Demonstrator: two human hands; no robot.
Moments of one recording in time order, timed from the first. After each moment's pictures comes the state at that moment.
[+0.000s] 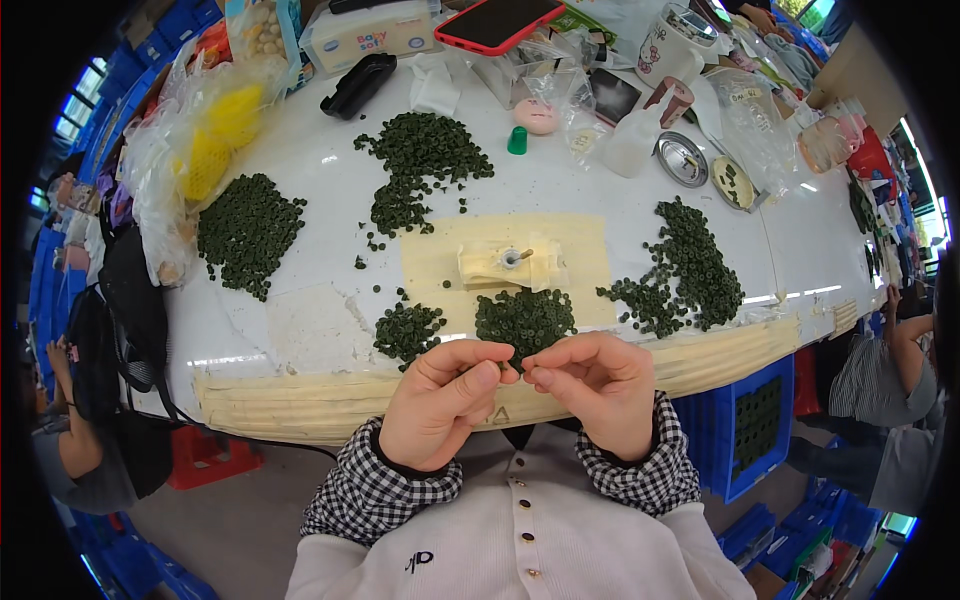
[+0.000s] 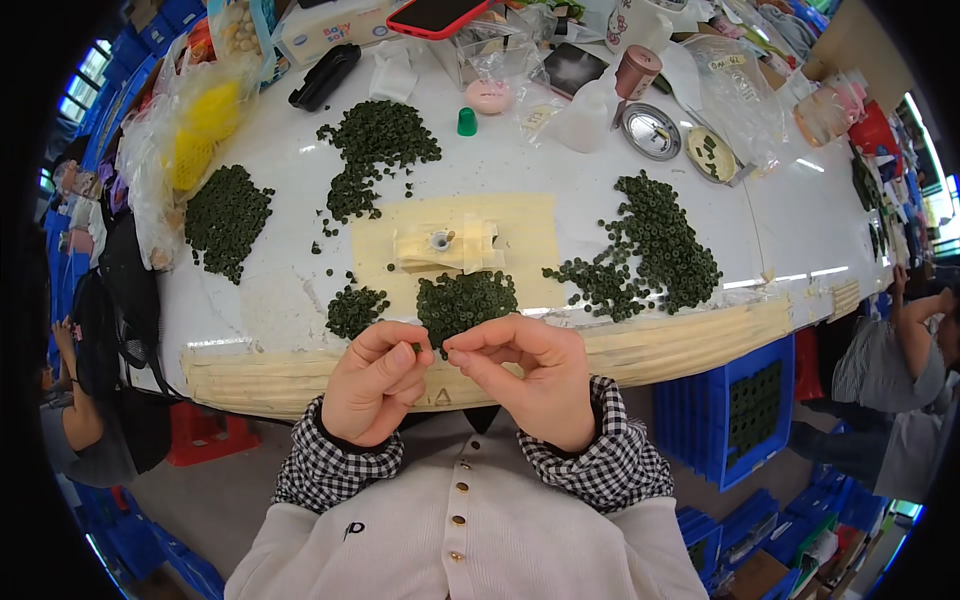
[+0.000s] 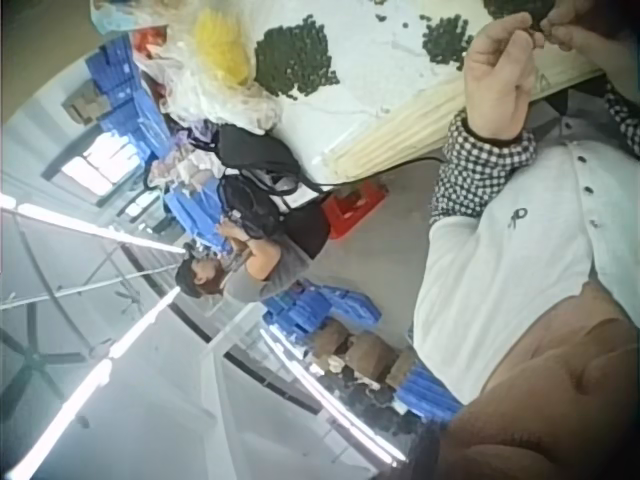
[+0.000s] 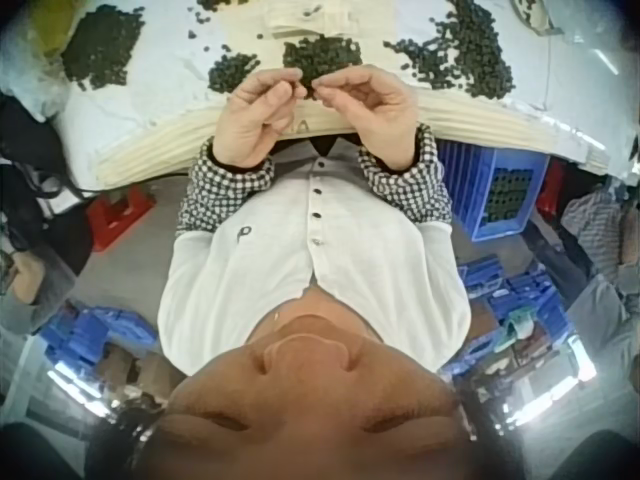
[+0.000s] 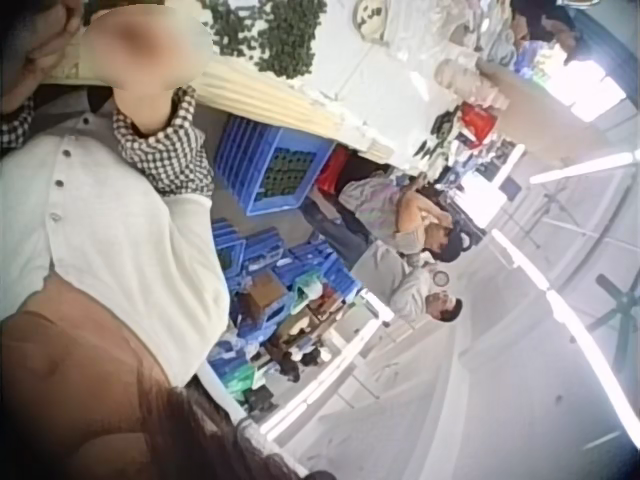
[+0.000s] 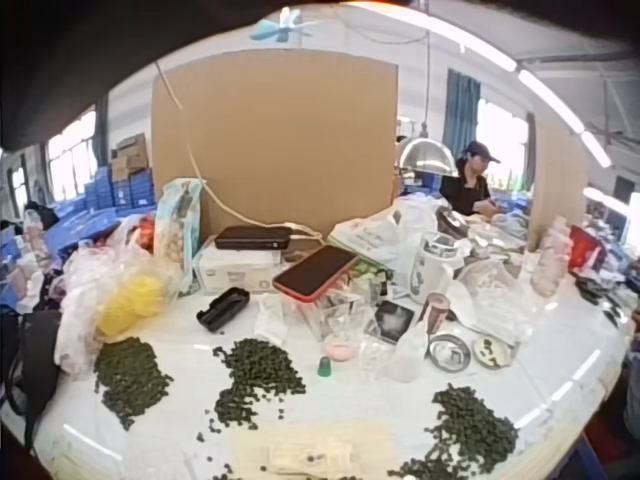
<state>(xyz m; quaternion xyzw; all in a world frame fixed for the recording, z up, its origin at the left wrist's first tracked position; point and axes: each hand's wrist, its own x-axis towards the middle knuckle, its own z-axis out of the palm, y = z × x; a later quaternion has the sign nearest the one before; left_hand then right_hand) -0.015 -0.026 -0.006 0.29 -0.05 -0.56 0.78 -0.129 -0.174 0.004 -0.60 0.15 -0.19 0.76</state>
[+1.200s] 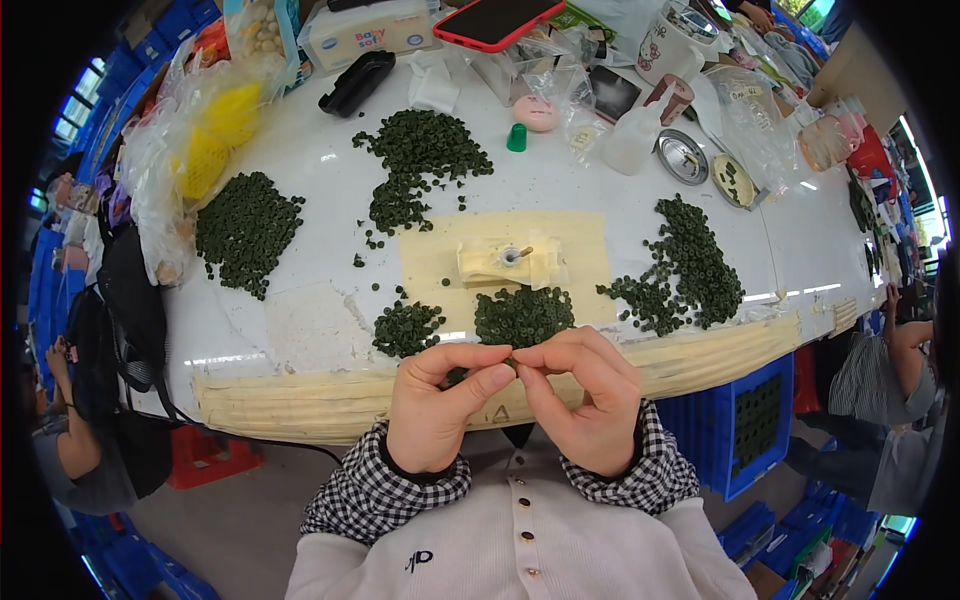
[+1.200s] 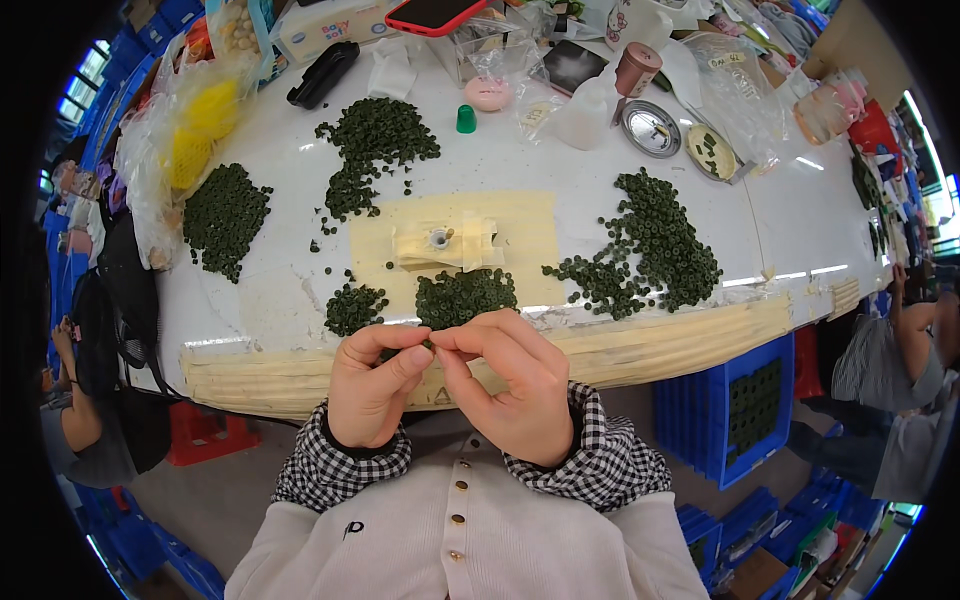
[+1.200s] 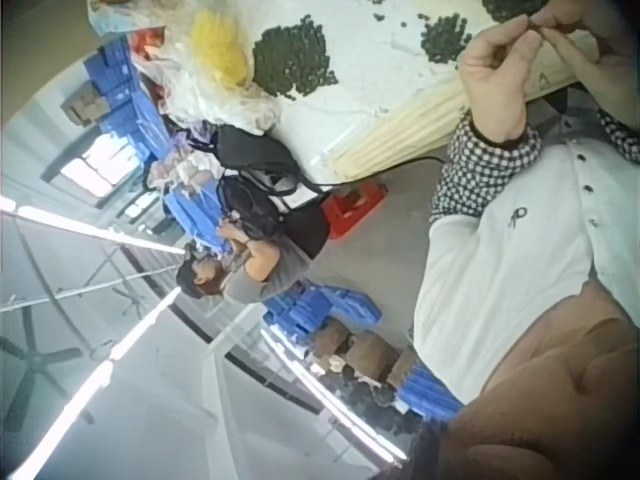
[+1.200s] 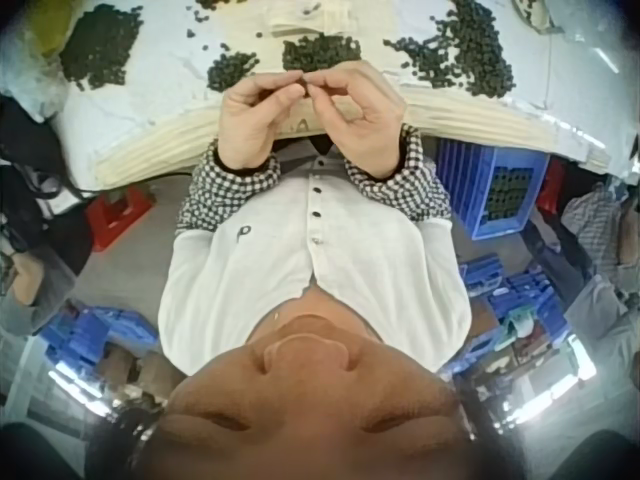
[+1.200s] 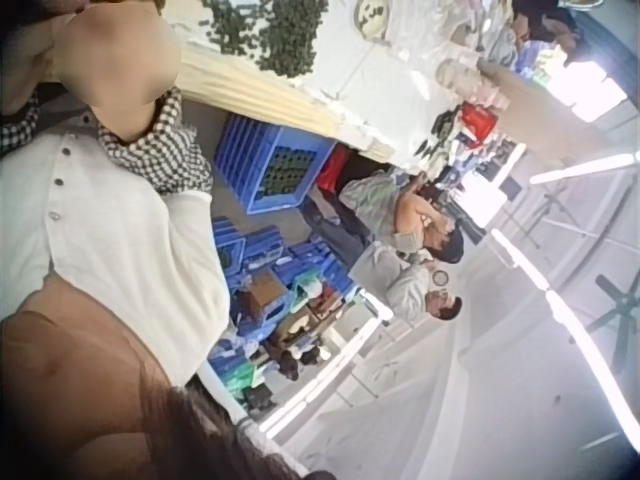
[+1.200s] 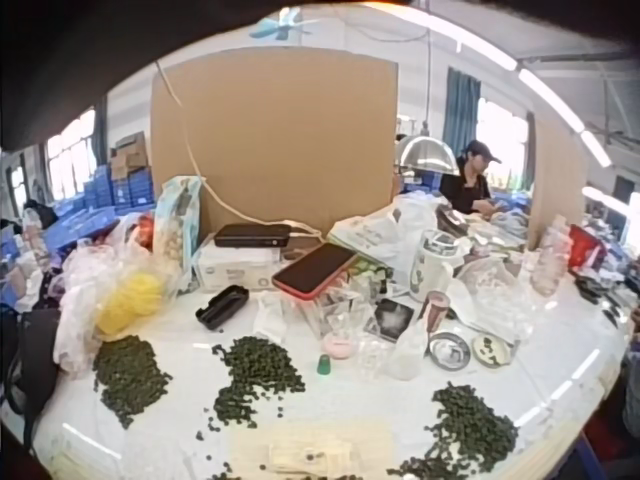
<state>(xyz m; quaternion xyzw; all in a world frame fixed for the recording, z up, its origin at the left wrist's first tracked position) -0.025 -0.032 0.000 0.45 -0.05 -0.43 0.78 -0.117 -0.161 0.020 -0.81 0.12 -0.32 0.48</state>
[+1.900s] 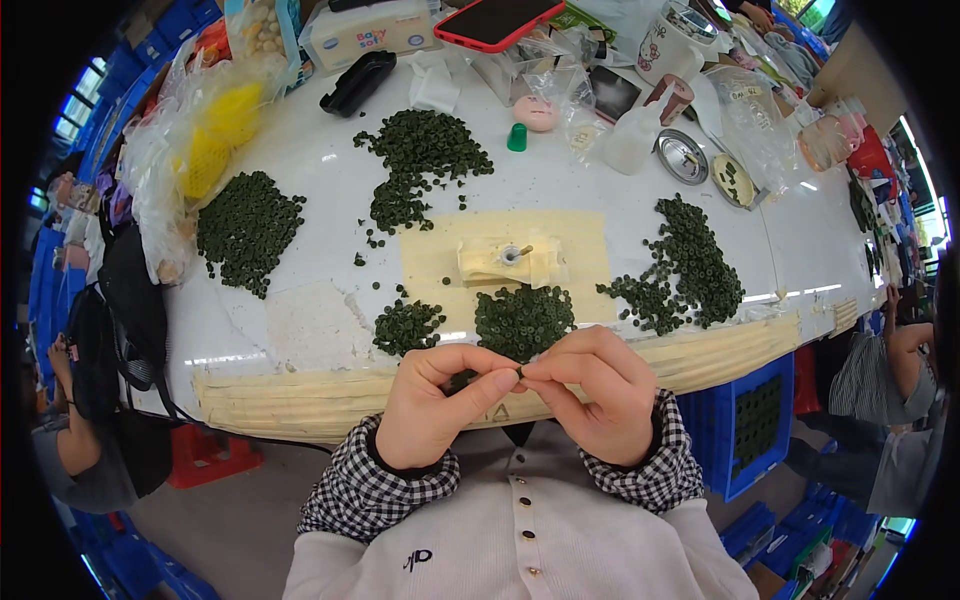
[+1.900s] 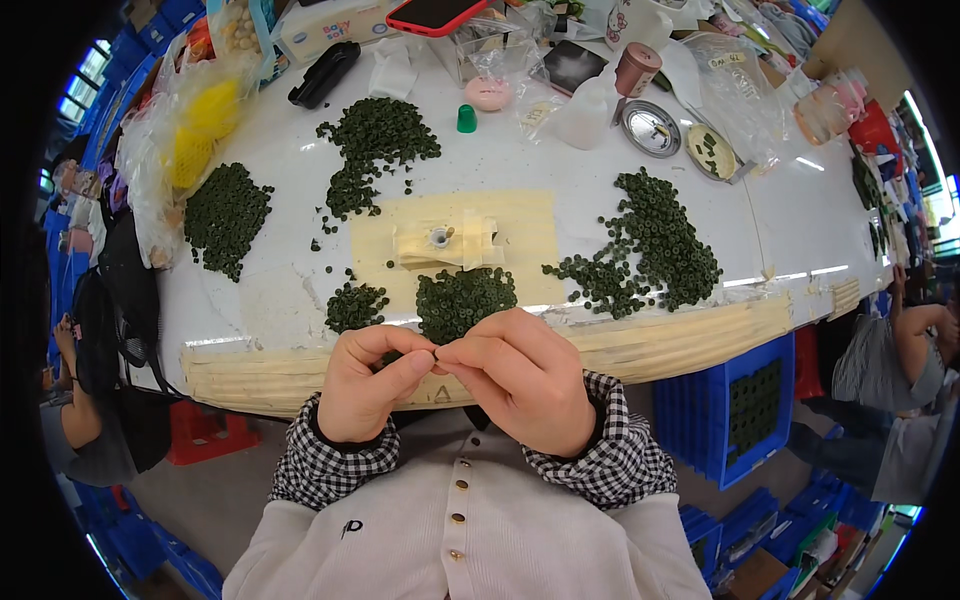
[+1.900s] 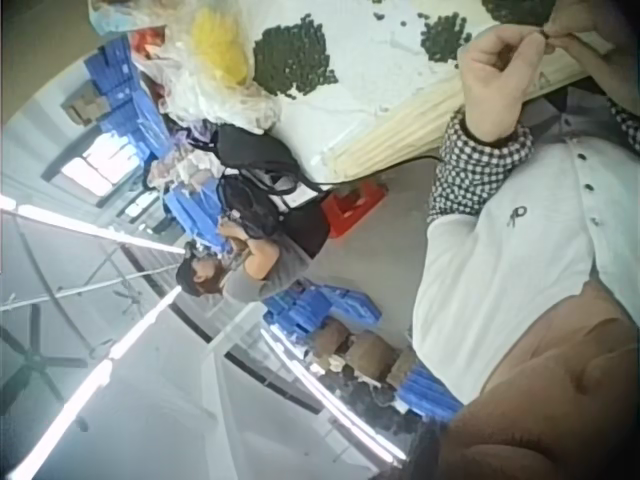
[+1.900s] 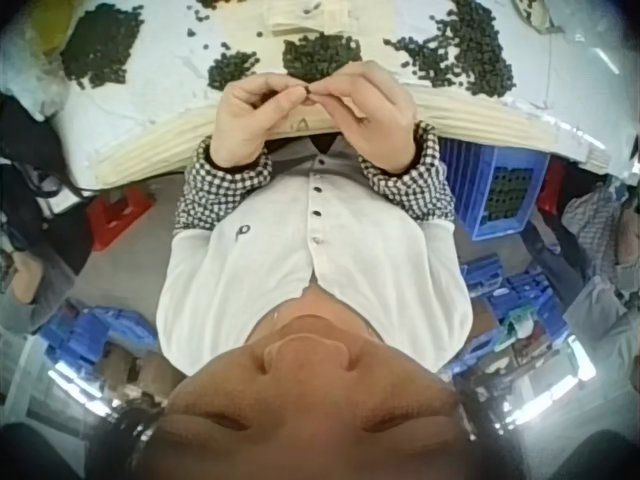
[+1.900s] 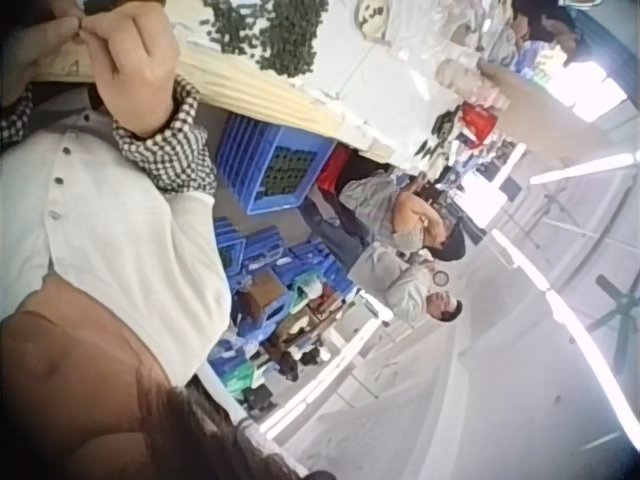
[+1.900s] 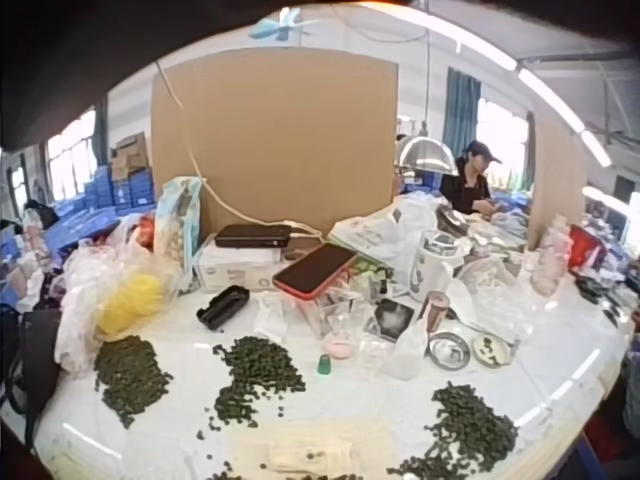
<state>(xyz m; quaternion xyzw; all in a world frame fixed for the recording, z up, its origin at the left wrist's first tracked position) -0.012 -0.029 0.012 0.52 -0.18 -0.48 0.69 -0.121 -0.176 0.019 -0.85 0.02 -0.33 0.41</state>
